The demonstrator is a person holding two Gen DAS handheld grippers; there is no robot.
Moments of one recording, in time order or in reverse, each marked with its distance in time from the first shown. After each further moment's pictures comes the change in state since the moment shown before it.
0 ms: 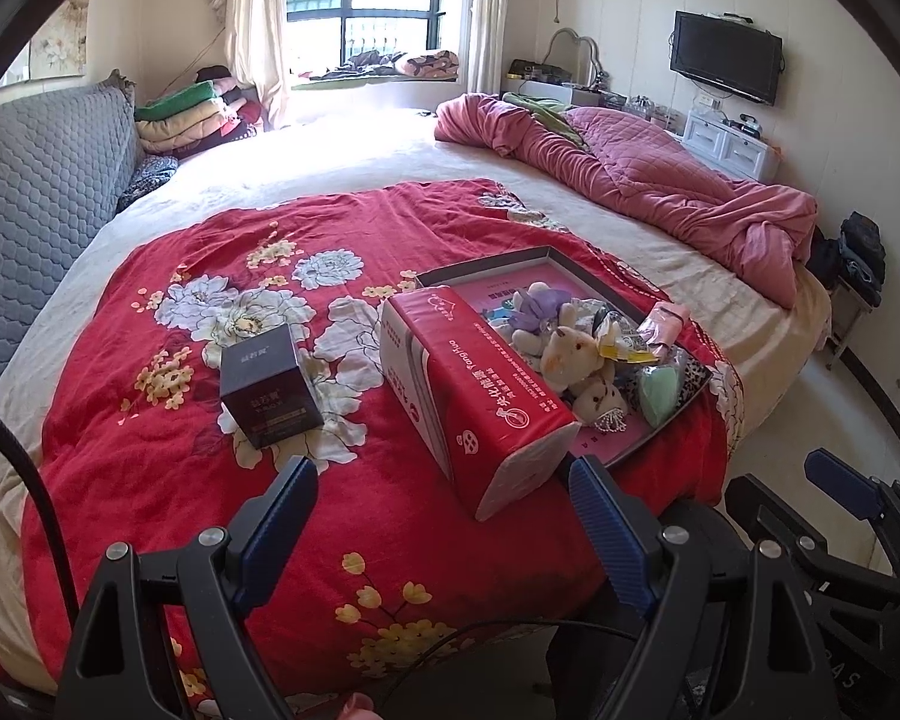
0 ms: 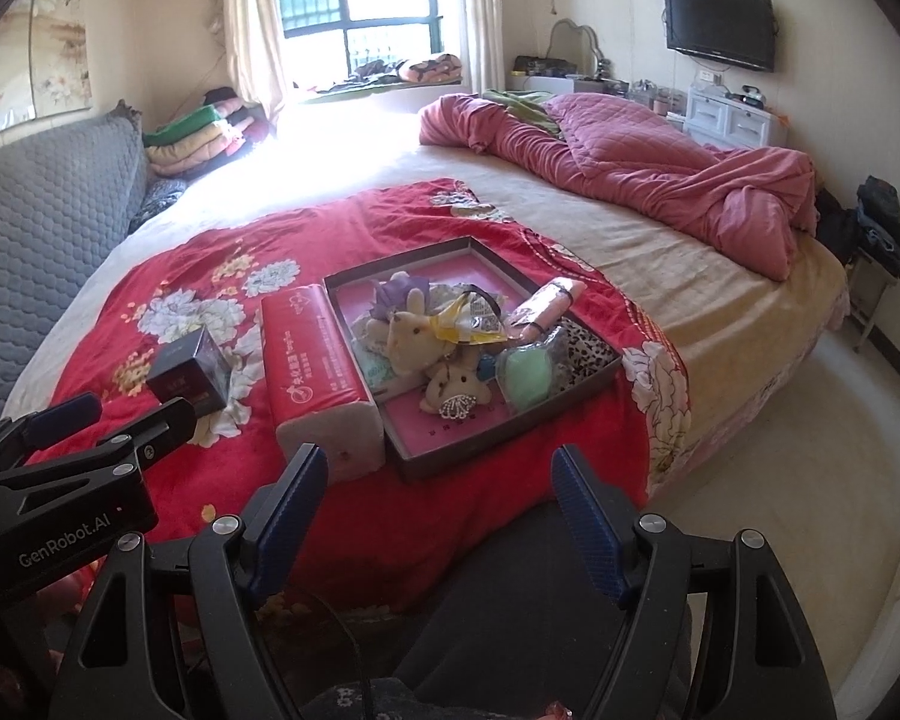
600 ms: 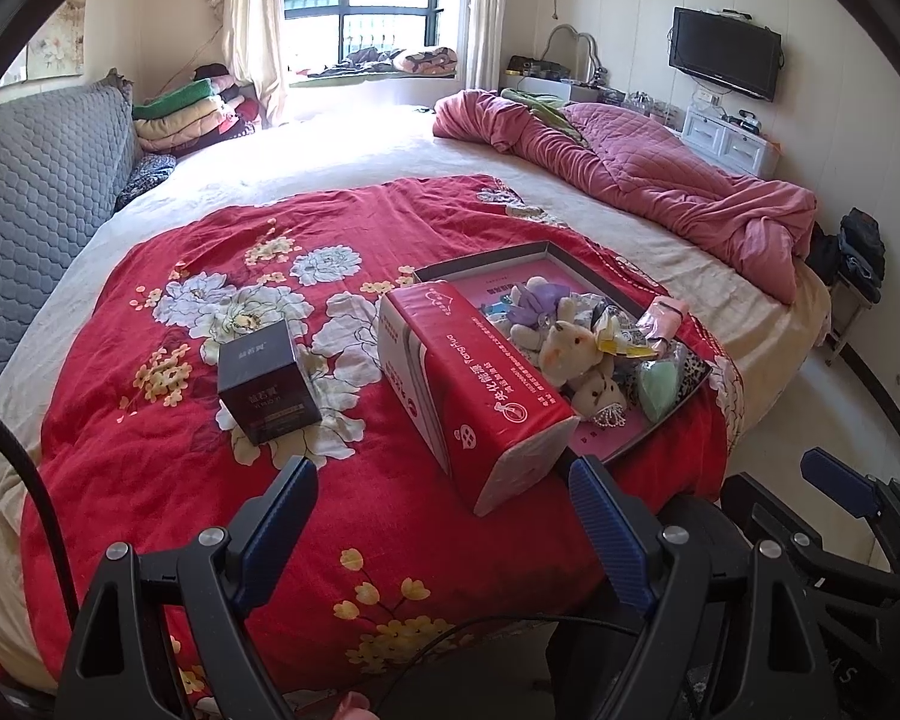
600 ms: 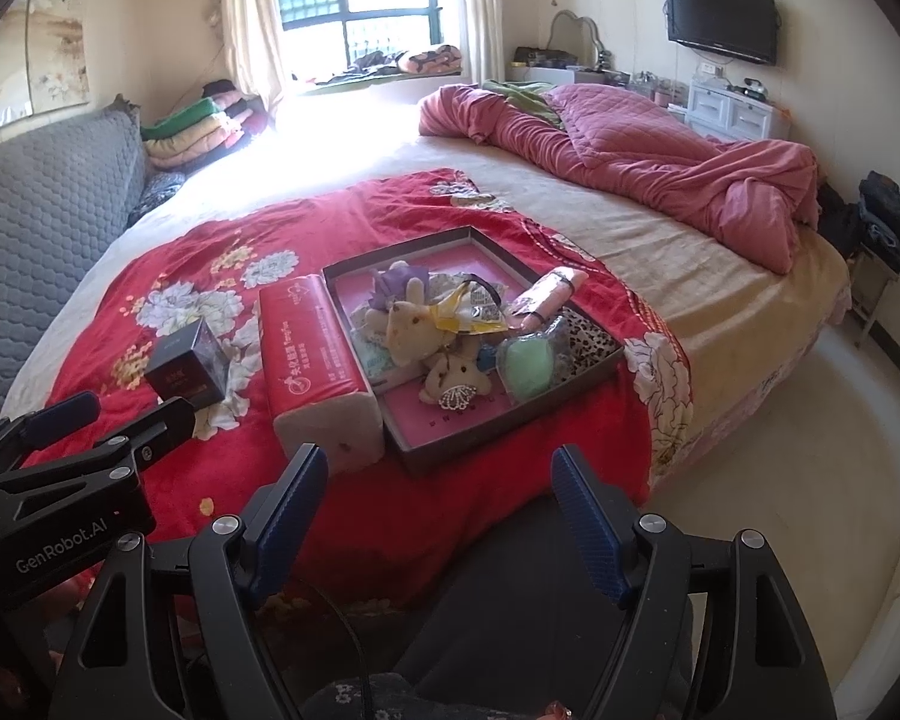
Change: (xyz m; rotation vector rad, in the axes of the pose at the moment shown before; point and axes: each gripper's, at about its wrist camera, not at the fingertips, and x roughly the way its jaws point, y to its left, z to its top) left arm 0.004 -0.002 -0.003 0.006 0.008 0.002; right arm 0.005 -0.001 -0.001 0.004 0.021 -0.002
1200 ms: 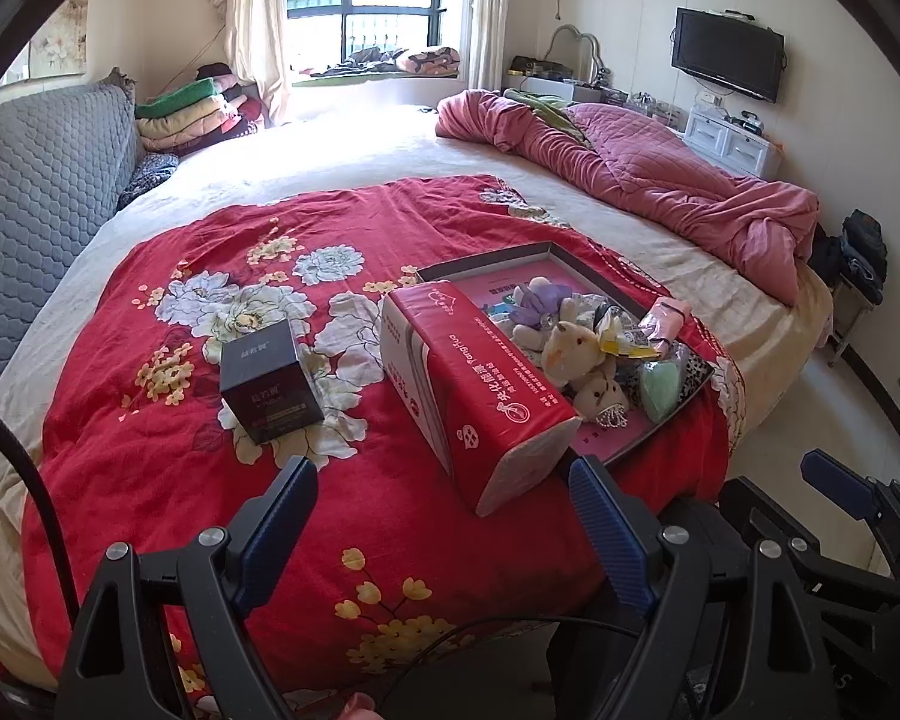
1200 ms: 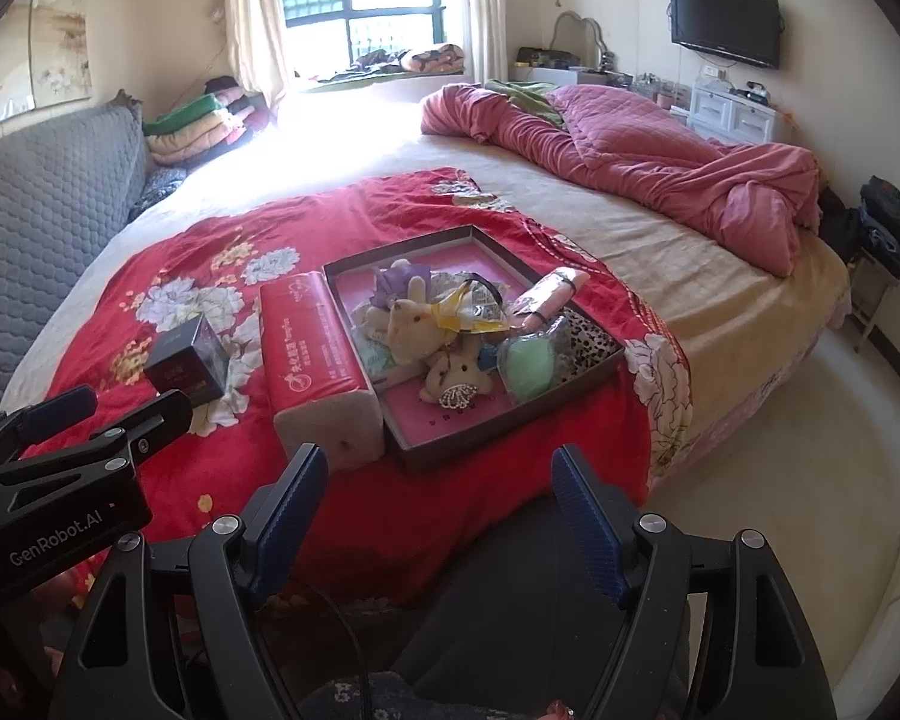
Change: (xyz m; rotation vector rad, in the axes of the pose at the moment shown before) left arm -0.002 0.000 0.000 -0.006 0.002 0.006; right arm 0.000 0.001 0.000 -0.013 0.002 -0.002
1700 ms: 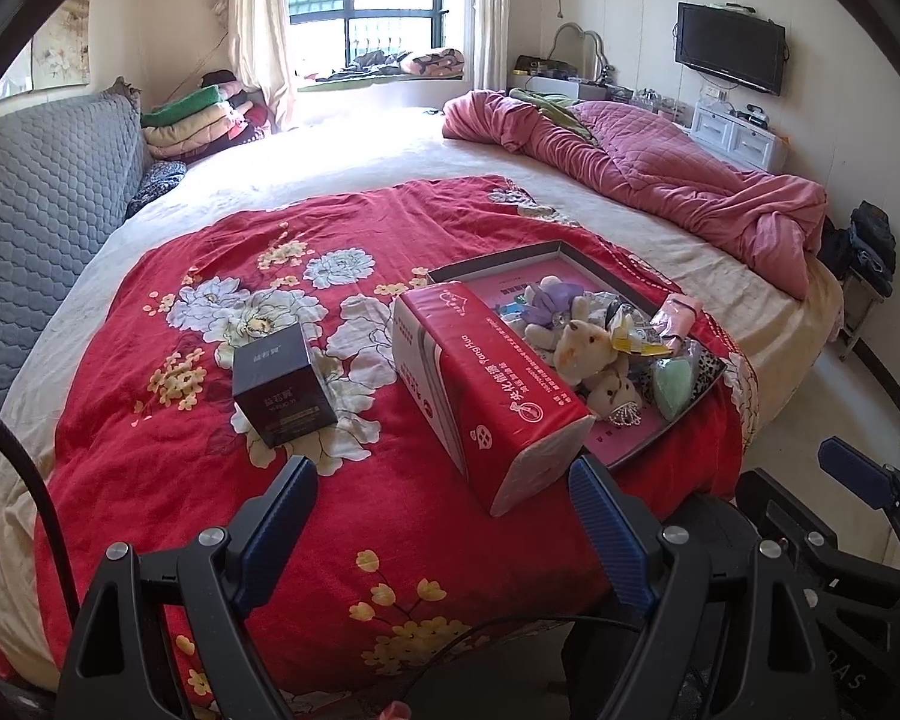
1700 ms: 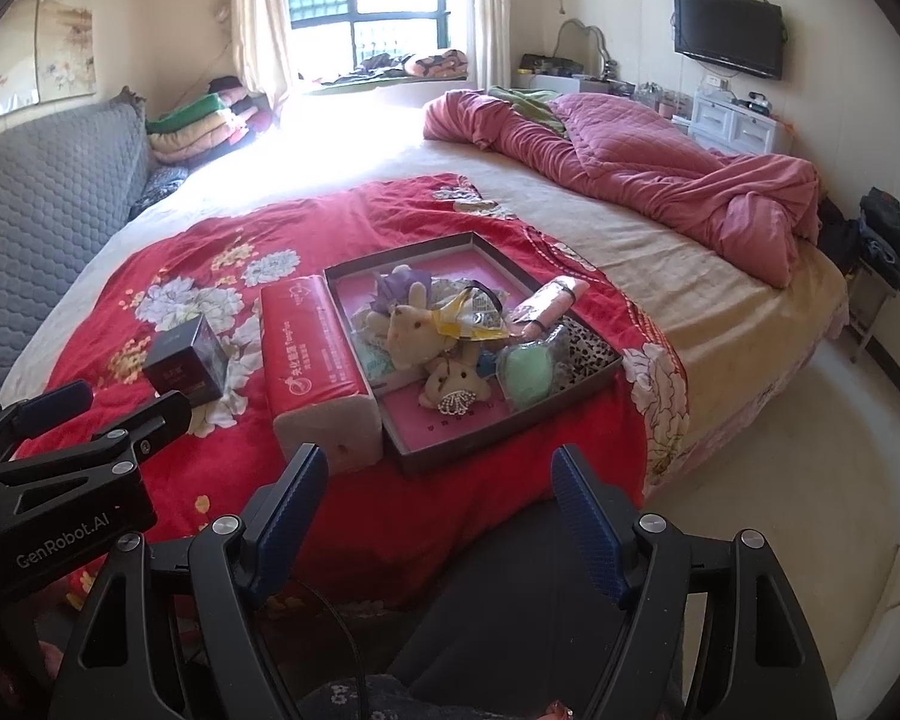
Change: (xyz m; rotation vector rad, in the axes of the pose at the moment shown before) left arm 0.002 0.003 0.000 0.014 -0.003 0.036; right arm -0.002 0.003 0.000 -0.023 -0.020 -0.008
